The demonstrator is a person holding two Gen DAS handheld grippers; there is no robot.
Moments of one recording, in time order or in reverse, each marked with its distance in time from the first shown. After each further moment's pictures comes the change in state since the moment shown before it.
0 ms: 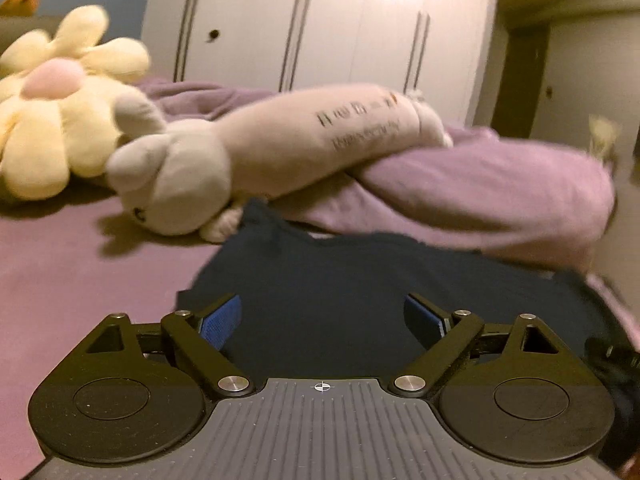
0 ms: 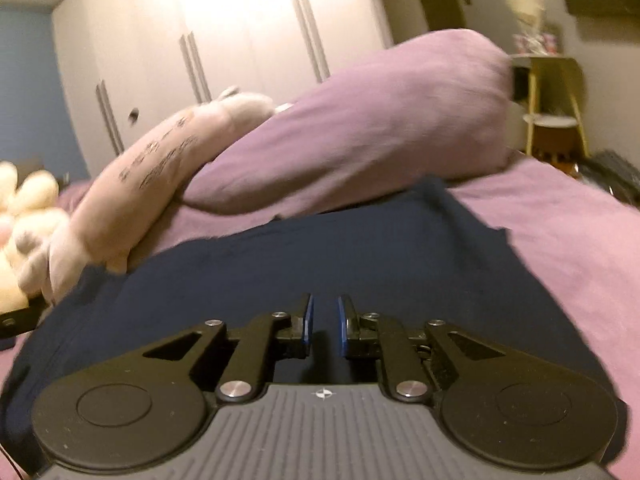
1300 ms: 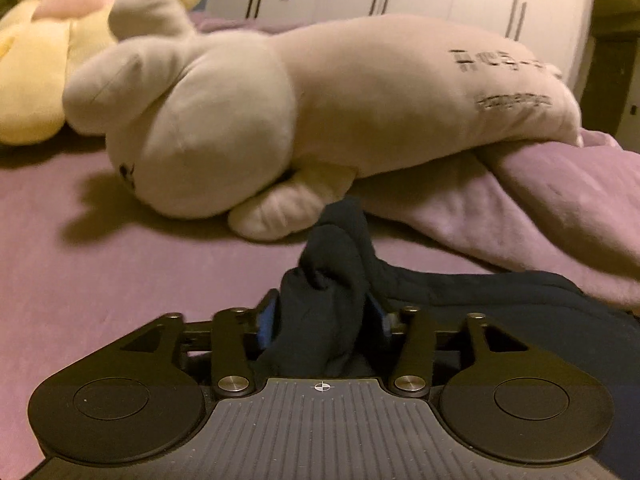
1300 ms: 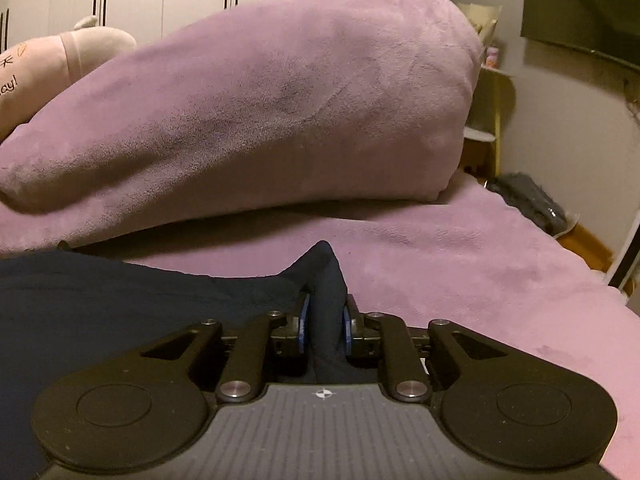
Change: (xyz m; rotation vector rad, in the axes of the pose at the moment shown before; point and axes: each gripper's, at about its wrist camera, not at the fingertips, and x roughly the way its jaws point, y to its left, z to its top) left arm 0.165 0.064 0.022 -0.196 0.075 0.167; right arm 0.154 -0.050 0.055 -0.076 0.070 -0.399
